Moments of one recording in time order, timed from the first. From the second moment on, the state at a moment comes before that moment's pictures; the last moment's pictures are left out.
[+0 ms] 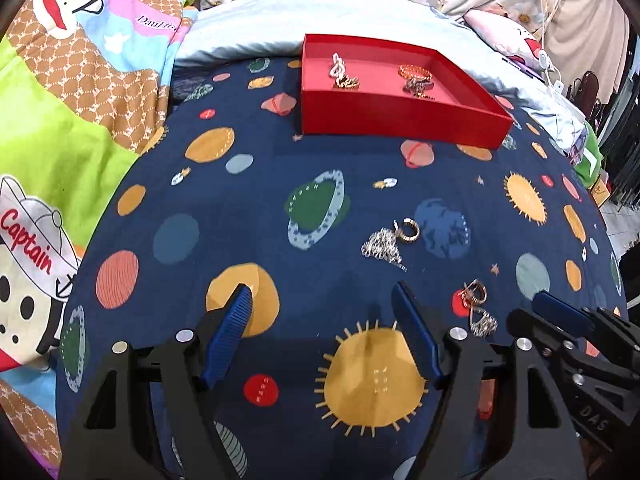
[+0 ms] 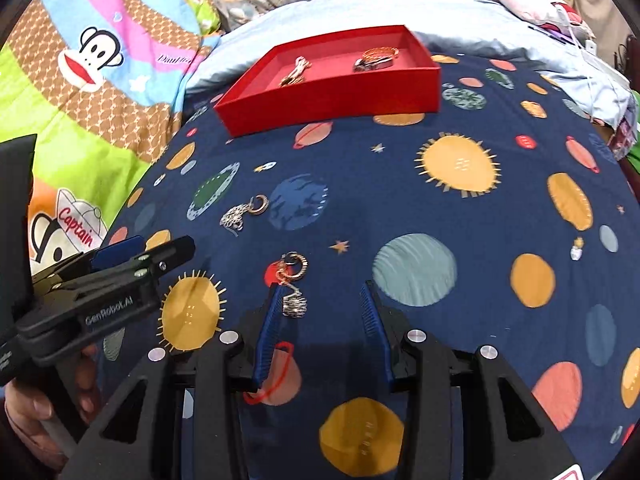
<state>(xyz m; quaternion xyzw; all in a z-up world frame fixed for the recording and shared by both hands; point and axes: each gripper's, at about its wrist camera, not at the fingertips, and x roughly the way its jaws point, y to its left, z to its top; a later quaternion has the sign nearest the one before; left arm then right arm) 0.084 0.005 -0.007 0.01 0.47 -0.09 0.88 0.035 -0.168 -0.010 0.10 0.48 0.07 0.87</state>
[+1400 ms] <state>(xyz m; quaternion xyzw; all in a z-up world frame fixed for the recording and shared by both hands) 0.103 -0.029 0.003 0.01 0.46 -0.13 0.88 0.029 -0.193 0.032 0.12 0.44 0.07 0.89</state>
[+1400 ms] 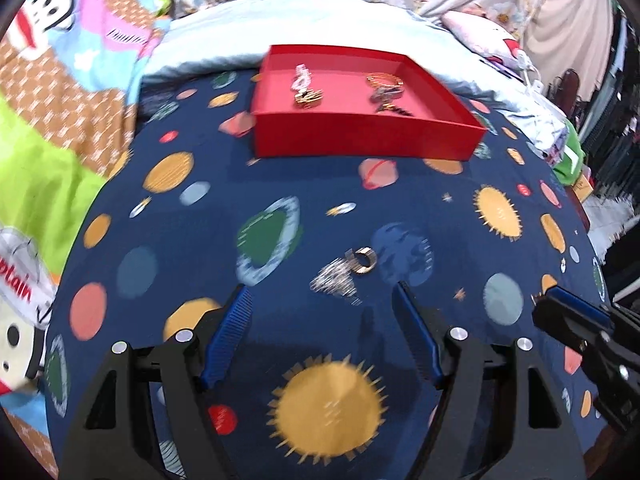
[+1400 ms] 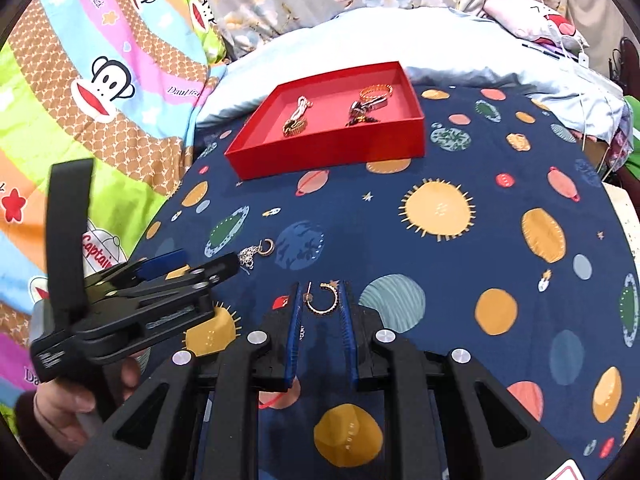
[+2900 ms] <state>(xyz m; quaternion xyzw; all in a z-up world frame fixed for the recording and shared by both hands) 0.161 -0.035 0.055 -0.01 0.41 -0.18 0.89 0.117 -0.209 0.068 0.10 0.40 0.09 0.90</state>
